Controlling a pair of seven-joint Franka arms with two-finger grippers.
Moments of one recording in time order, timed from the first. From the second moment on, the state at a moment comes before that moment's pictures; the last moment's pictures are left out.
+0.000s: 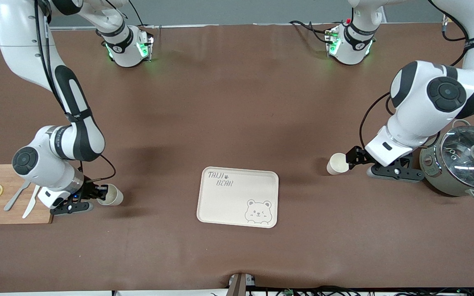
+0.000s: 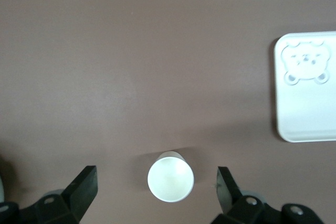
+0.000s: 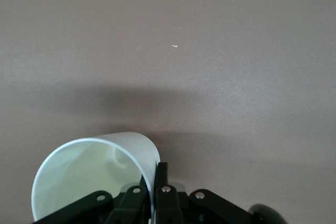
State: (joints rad) left arm 0.15 0.27 -0.44 -1.72 0.14 2.11 -0.20; right arm 0.08 0.62 -0.07 -1.72 0.15 2.45 -0.23
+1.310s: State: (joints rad) left arm -0.11 0.17 -0.19 -1.41 0.10 1.60 -0.15; right arm 0.08 0.64 -0.07 -1.71 0.15 2.47 -0.23
